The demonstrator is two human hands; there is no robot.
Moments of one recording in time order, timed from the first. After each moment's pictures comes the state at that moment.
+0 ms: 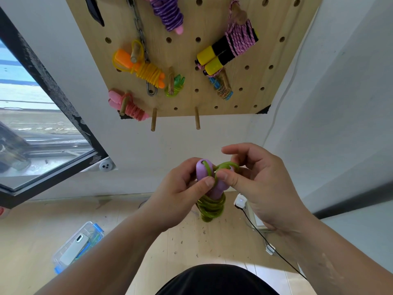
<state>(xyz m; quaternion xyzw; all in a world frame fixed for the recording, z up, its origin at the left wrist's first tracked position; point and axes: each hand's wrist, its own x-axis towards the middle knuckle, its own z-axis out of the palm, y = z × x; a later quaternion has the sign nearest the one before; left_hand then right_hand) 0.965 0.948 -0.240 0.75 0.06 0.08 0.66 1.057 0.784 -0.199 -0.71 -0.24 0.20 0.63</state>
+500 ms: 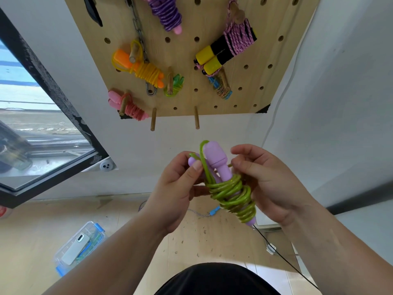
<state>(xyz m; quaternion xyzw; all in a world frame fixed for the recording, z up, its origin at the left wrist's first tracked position) 0.970 0.932 -0.238 0.55 0.10 0.12 0.82 1.074 0.779 -0.198 -0.57 -0.09 0.37 0.73</state>
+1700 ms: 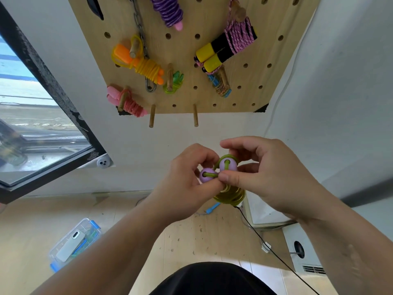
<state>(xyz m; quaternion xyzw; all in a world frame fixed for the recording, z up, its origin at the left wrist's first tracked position) 0.974 0.931 -0.221 0.83 0.05 0.16 0.54 1.068 0.769 -0.165 -0.79 -0.31 0.22 0.48</state>
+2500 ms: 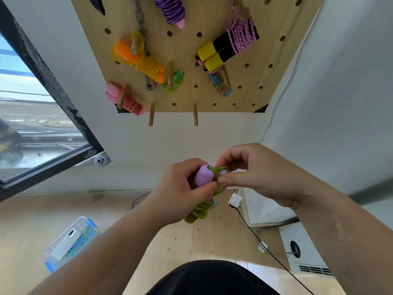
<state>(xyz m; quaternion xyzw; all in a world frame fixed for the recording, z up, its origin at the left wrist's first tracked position) 0.963 0.938 -0.233 0.80 0.10 0.09 0.58 1.088 0.782 -0.172 -0.78 -0.34 0.35 0.40</state>
